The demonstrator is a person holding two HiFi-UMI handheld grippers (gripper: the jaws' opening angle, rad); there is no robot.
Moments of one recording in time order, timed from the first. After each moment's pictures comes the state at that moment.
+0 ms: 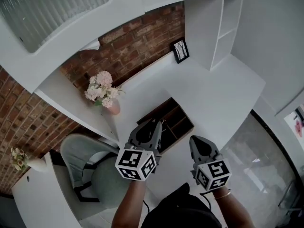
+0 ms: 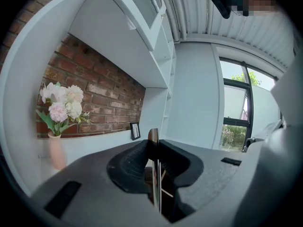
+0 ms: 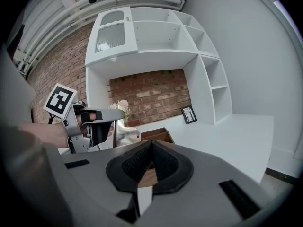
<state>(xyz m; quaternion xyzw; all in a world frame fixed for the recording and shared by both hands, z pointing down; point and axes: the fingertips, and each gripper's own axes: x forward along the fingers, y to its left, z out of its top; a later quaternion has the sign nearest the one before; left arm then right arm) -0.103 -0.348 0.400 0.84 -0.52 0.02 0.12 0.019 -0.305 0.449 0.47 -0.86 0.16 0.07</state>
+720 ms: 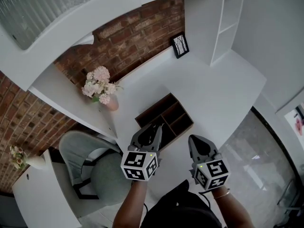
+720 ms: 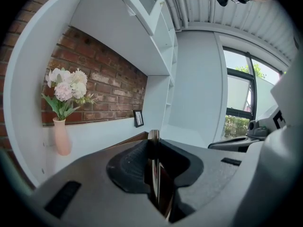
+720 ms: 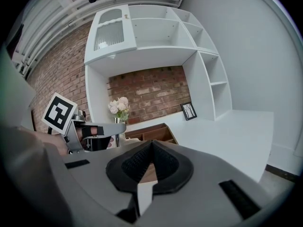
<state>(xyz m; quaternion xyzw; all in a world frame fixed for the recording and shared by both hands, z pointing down) -0.101 -0.336 0.453 0.83 -0.53 0.08 0.15 0.018 -0.299 0.464 0.47 -0.86 0.18 0.09</state>
